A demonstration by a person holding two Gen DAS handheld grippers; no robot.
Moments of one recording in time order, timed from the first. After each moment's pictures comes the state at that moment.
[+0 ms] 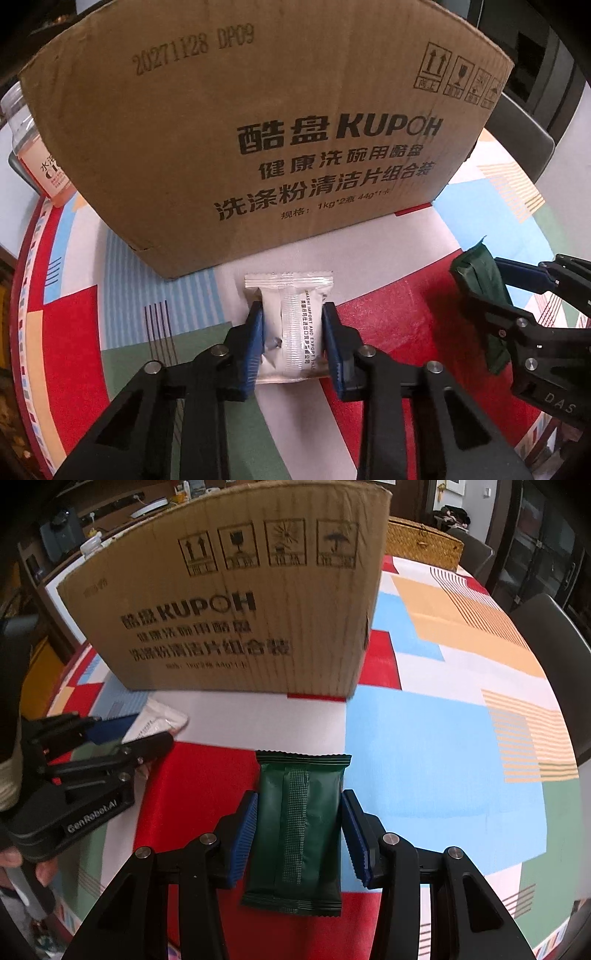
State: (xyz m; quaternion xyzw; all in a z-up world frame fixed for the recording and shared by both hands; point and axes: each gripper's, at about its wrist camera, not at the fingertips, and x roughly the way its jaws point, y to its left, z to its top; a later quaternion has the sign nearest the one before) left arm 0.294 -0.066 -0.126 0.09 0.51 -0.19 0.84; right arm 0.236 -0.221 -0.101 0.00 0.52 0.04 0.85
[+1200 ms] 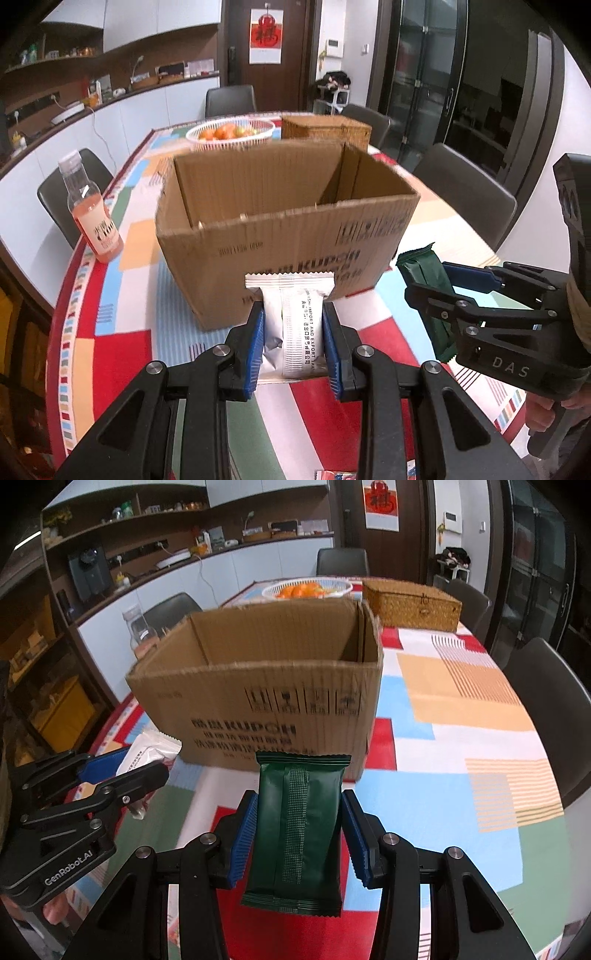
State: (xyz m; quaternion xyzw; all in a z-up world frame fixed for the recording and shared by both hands) left arm 0.241 -0.051 -0.010 0.05 0.38 -0.20 0.90; right arm 0.226 -0.220 -0.018 0.02 0.42 0.07 0.90
